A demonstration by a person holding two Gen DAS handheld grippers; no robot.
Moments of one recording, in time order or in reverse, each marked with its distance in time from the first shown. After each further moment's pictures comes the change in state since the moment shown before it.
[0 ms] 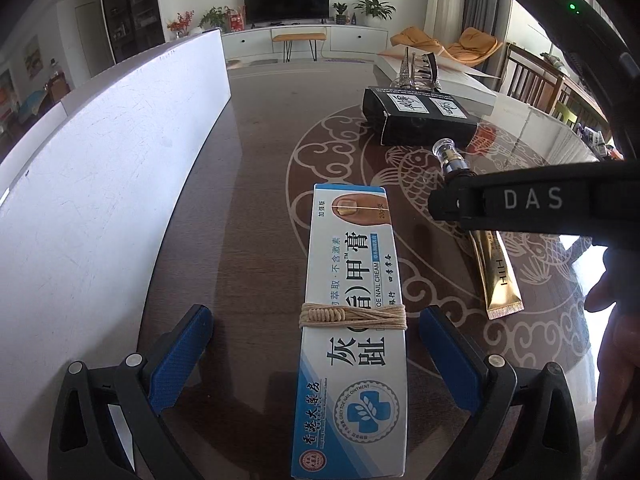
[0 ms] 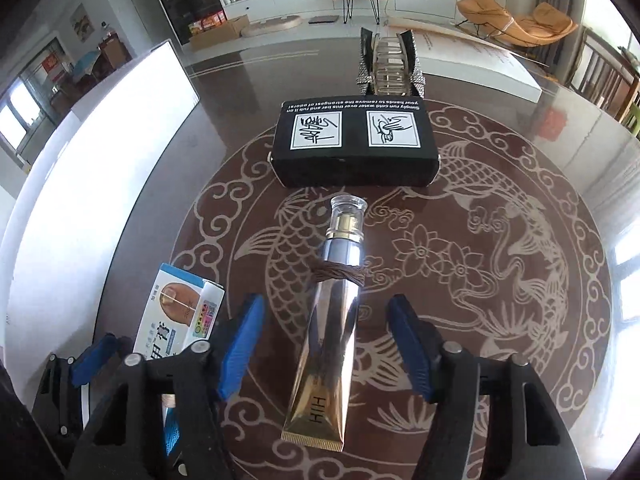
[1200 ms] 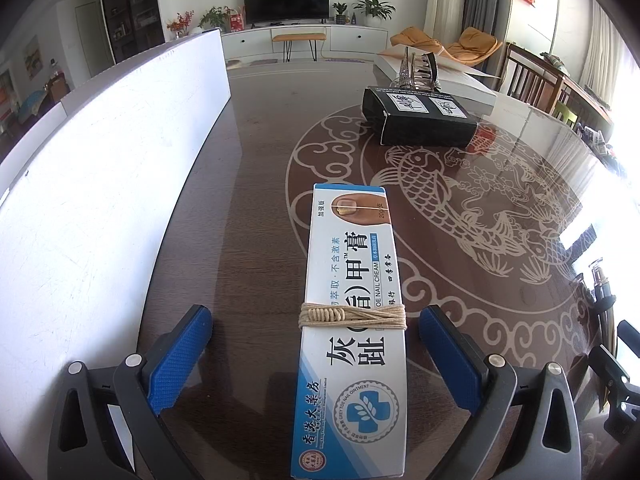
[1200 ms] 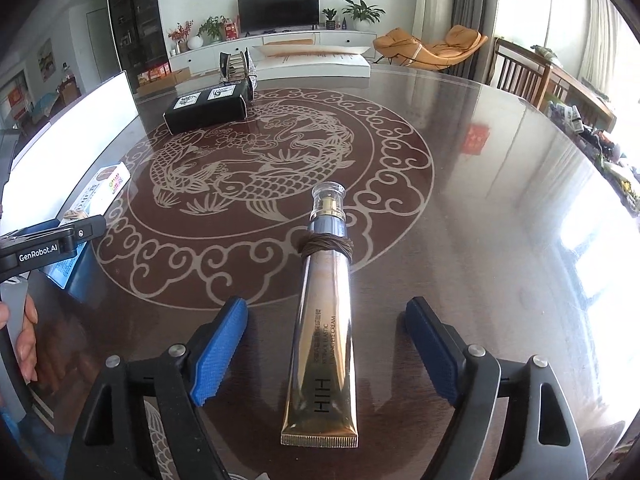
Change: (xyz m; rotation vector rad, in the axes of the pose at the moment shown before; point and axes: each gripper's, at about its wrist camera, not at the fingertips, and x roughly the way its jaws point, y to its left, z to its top) left arm 0.000 0.000 0.000 -0.001 0.000 0.001; right arm -0.080 -0.102 -0.168 0.120 -0.216 -0.197
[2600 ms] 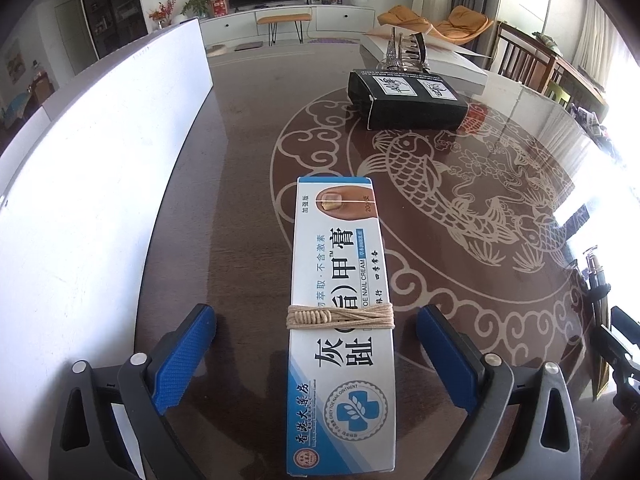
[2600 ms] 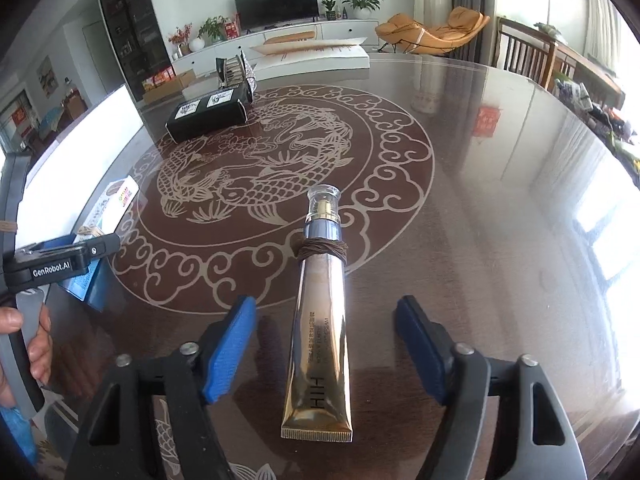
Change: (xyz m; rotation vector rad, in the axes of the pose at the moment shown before) left arm -0.002 -0.005 0.007 0.040 0.055 -0.026; right arm 0.000 -0.007 0.011 0.011 0.054 0.056
